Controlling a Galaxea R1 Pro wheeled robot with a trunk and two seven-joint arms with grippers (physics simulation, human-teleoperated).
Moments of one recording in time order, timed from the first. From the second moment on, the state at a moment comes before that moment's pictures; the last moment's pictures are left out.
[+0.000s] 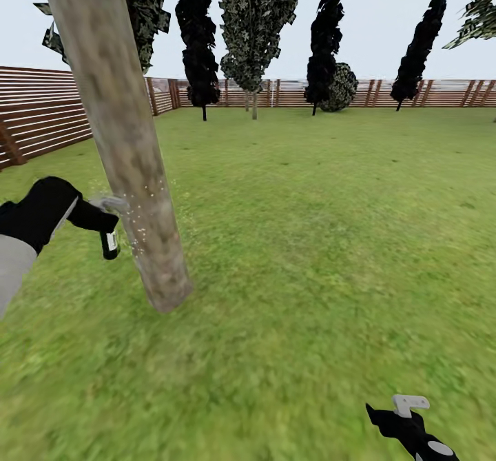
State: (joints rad) left arm -1.39 0.44 -0.37 -0.62 -0.14 1.01 -0.64; right arm -0.46 -0.20 -0.45 -0.25 0.29 -0.19 0.21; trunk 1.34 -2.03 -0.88
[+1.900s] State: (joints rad) left arm -0.91 0.25 -0.20 -0.47 0.03 0.72 -0.22; right arm -0.46 -0.21 -0.45 -0.25 0.29 -0.20 0.21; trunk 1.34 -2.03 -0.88
